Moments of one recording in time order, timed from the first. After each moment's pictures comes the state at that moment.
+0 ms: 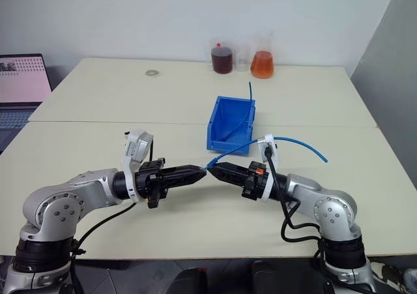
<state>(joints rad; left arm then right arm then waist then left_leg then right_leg) -0.33 0.65 0.13 -0.34 -1.03 1.00 -0.88 -0.37 -0.29 -0.02 -0.37 1.11 1.04 0.52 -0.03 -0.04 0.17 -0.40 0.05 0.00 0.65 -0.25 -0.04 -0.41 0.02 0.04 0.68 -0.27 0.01</state>
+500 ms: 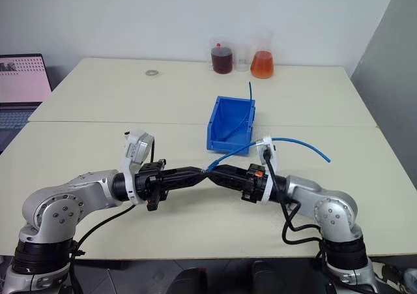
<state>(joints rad) -0.32 0.65 0.12 -0.35 -1.05 1.00 -0.88 -0.36 -0.32 0.02 -0.38 1.10 1.03 0.53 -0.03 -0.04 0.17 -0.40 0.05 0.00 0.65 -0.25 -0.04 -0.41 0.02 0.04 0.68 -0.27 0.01</state>
